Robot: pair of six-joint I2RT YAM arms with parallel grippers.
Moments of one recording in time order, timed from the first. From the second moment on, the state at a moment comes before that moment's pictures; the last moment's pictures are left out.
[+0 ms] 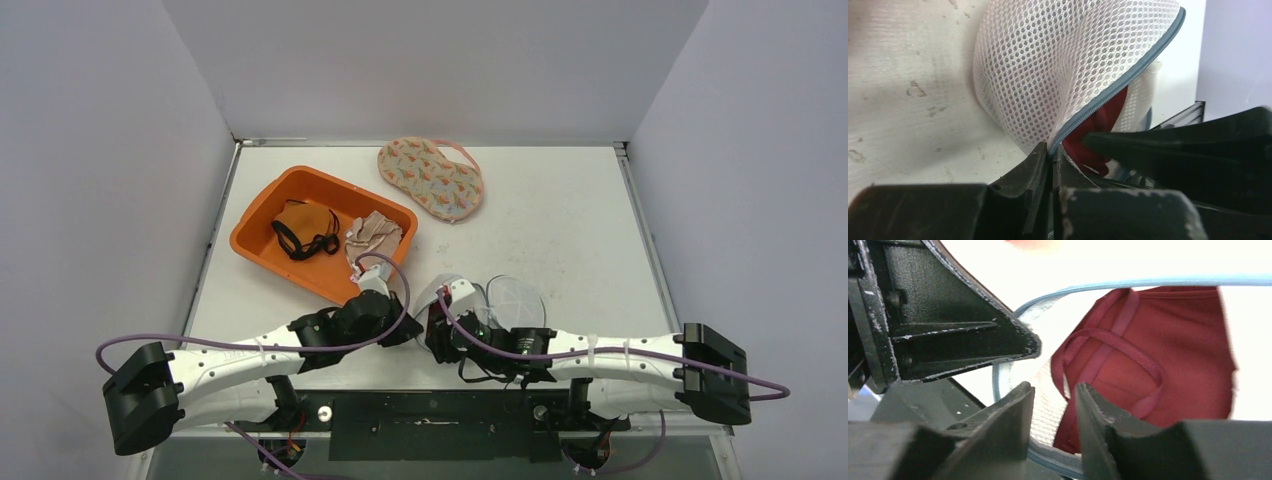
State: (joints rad) left arm -1.06 1.05 0.50 -0.08 -0.17 -1.14; right arm 1.29 1.15 0.58 -0.09 0.37 0.63
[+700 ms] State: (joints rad) left arm -1.10 1.02 0.42 -0.08 -0.23 -0.98; right arm 1.30 0.98 0.52 -0.27 0.44 0.60
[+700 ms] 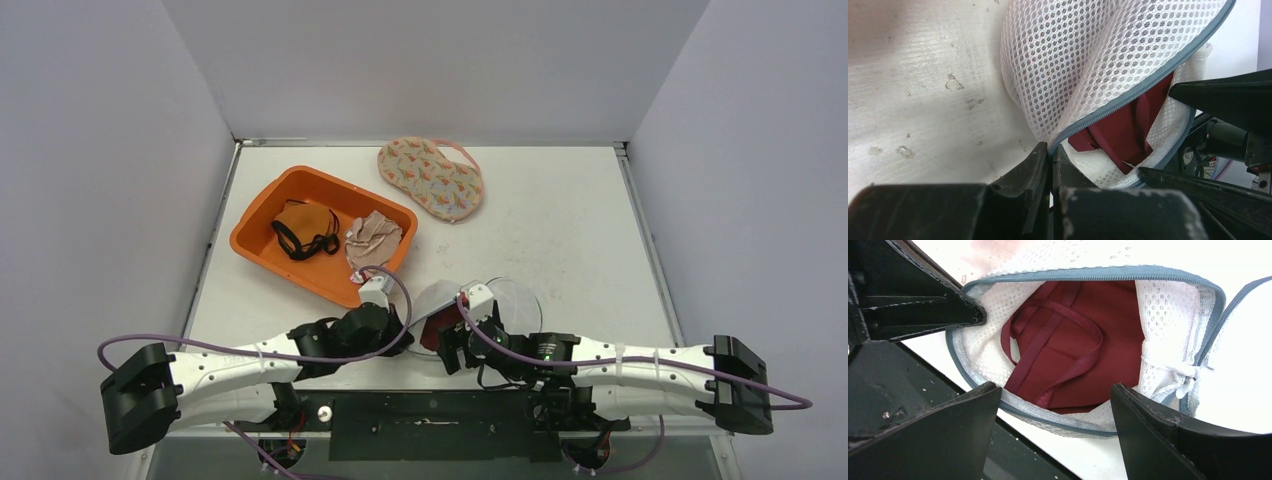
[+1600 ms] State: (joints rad) left arm -1.11 1.03 0.39 -0.03 -0.24 -0.96; right arm 1.42 1.03 0.51 -0.20 0.62 0.64
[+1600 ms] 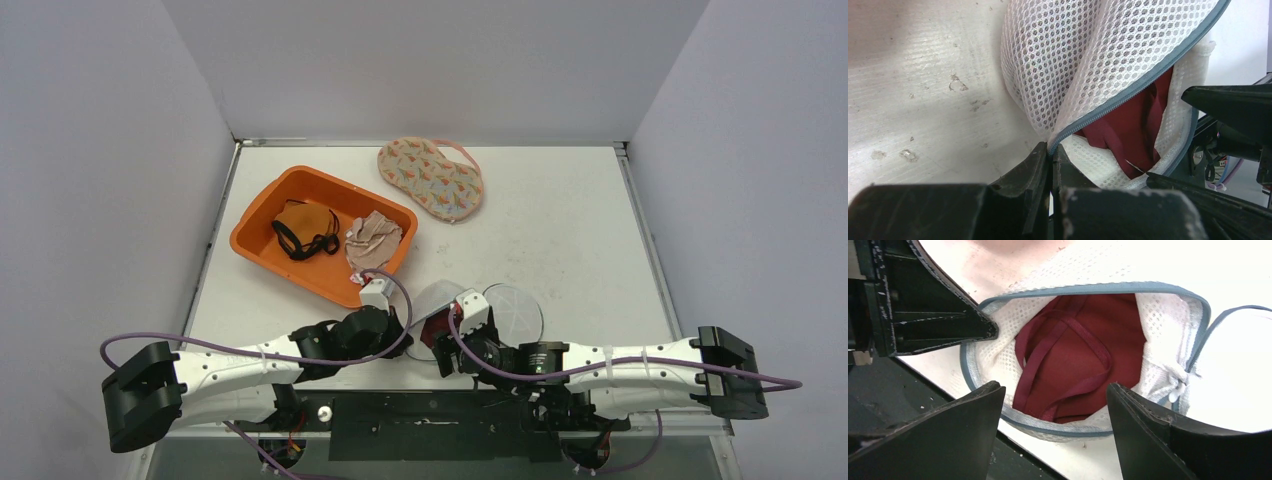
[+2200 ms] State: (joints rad) left arm -1.11 1.06 0.38 0.00 -0.24 -0.96; right arm 1.43 1.37 0.64 -0.22 0.69 0.59
